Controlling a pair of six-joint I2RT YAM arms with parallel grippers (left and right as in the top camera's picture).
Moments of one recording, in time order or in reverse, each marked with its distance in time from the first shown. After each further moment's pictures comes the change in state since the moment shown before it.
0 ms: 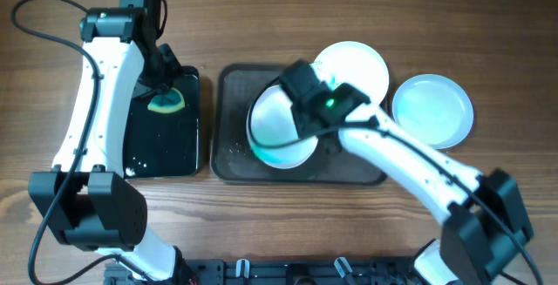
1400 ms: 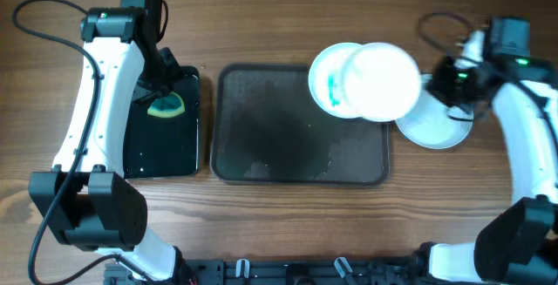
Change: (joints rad) left arm 0.000 0.000 0.000 -0.037 0.004 0.003; right arm -0.942 -0.112 0.000 -0.096 -0.632 0.004
